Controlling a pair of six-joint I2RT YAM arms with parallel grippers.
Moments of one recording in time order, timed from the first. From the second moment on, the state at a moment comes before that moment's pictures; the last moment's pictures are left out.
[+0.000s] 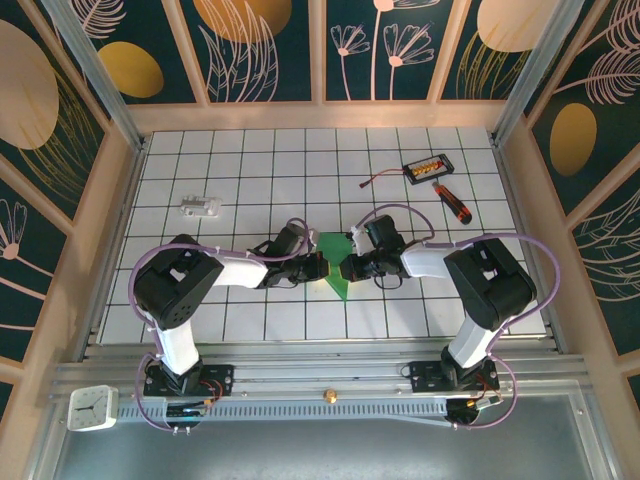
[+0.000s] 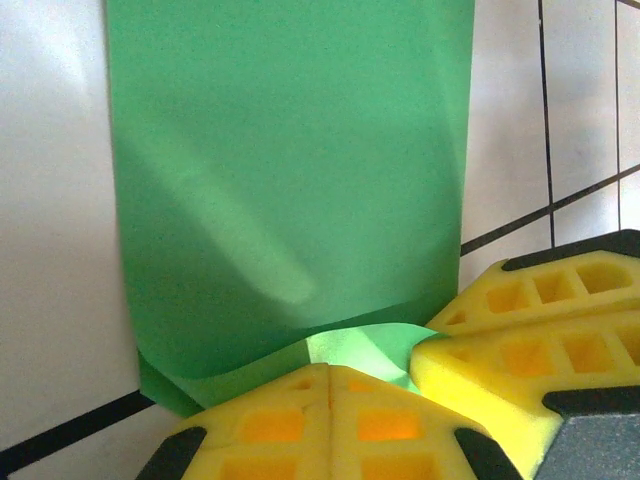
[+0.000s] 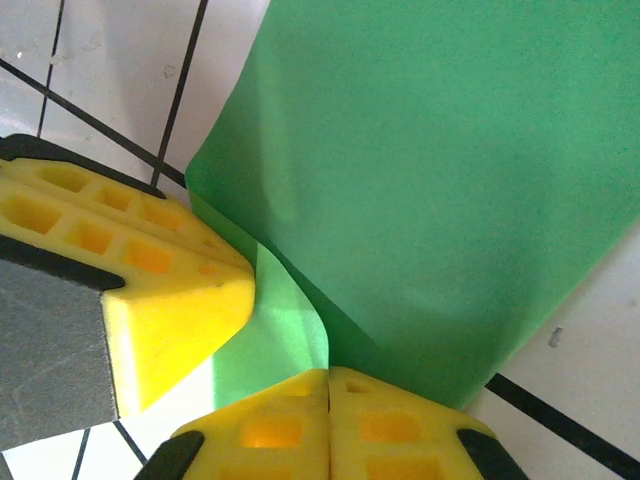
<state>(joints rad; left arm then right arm) -0.73 1.83 0.79 0.21 0.32 -0.82 0.56 1.69 0.72 -0.02 -0.49 0.32</state>
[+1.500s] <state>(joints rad) -0.73 1.83 0.82 0.14 0.32 -0.75 0.70 1.63 0.66 -0.04 -0.48 0.38</state>
